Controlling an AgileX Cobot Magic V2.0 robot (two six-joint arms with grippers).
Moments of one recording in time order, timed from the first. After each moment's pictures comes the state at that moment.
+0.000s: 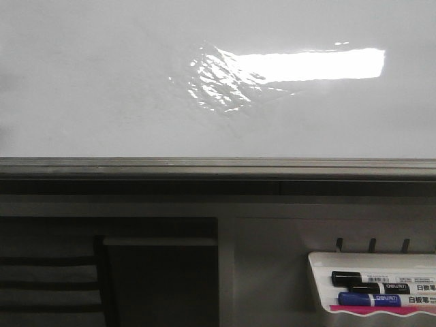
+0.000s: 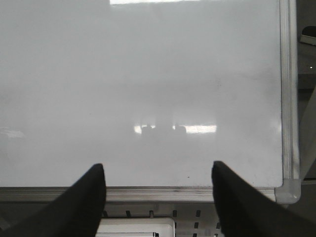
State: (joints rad) left arm -0.08 1.30 -0.80 0.15 0.18 -0.09; right arm -0.01 0.34 -0.52 -0.12 0.53 0.10
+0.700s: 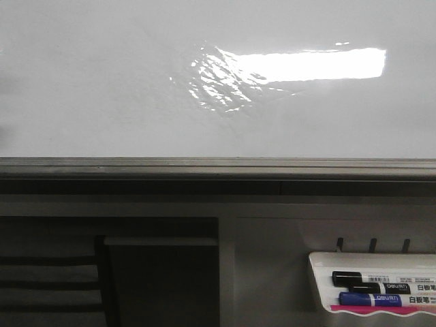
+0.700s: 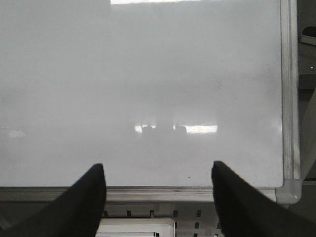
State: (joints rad) left arm -0.08 1.33 -0.81 0.15 0.17 -0.09; right arm -0.01 0.34 -0.52 -0.12 0.53 0.10
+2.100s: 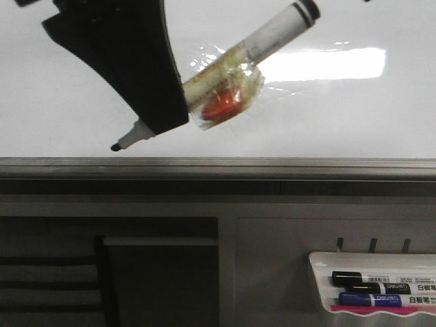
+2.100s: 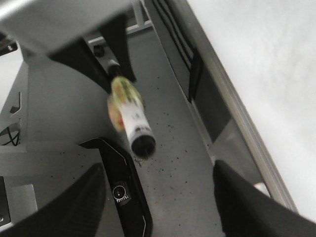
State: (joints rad) left arm -0.85 1.48 -1.31 -0.20 1.11 0.64; right arm 0.36 1.16 -1.14 0.61 1.12 -0.99
